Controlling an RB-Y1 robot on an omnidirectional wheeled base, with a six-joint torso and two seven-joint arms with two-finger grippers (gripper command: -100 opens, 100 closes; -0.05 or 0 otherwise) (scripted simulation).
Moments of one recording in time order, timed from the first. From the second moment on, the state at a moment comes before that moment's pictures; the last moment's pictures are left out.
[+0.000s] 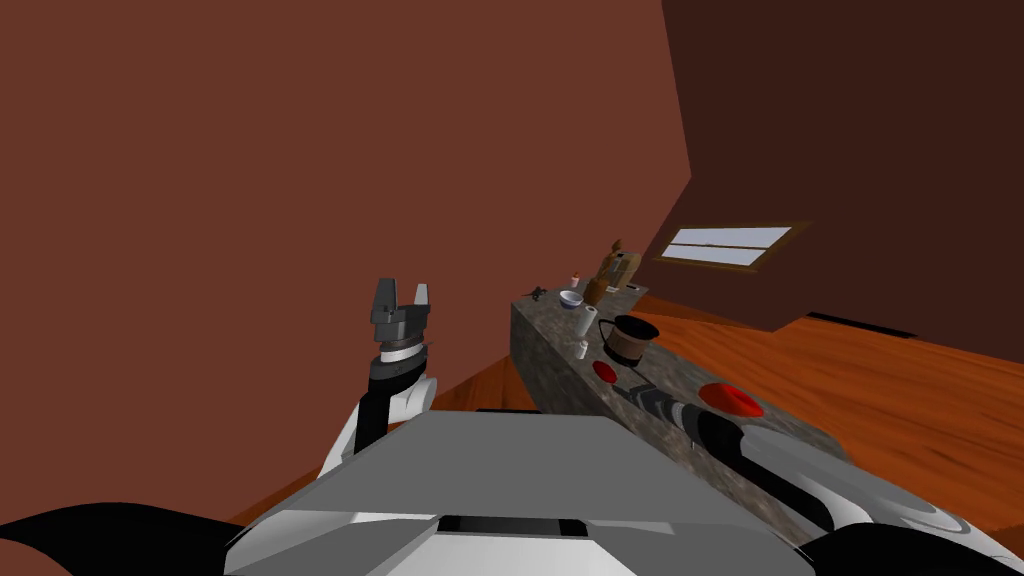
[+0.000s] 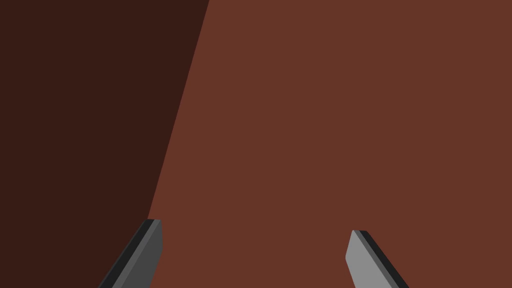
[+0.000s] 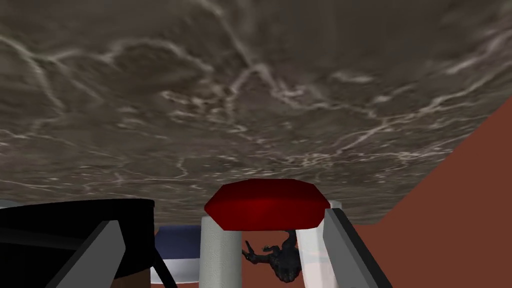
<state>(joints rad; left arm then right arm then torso) 0.47 0.01 0.02 -2.38 -0.06 -0.64 -0.02 0.79 -1.30 0.06 -1.74 0.48 -0.18 0.05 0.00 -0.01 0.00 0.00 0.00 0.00</state>
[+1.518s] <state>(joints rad) 0.47 0.01 0.02 -2.38 -0.06 -0.64 -0.02 0.96 -1.73 0.05 -1.81 0.53 -0.19 -0.01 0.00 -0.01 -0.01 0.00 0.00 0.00</state>
